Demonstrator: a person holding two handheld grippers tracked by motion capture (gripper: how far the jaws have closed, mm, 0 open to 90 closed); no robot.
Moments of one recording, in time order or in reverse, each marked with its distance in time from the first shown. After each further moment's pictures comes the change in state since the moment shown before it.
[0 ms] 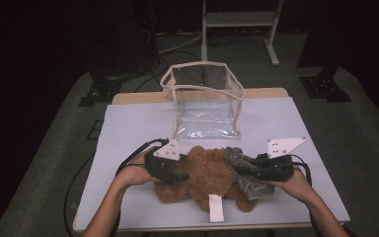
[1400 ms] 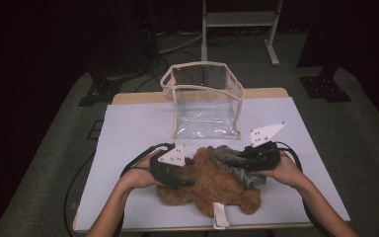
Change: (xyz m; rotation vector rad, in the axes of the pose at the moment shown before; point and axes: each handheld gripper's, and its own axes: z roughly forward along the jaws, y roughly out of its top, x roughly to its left) left arm -0.011 0.008 0.010 -0.012 -0.045 0.059; right arm -0.011 0.036 0.024 0.108 0.079 -0.017
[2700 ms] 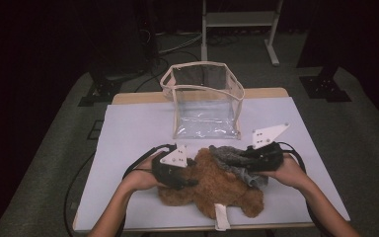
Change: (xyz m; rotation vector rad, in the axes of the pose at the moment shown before) left arm -0.005 0.003 -0.001 -0.011 0.014 -0.011; right arm 0.004 0.003 -0.011 0.019 -0.071 -0.025
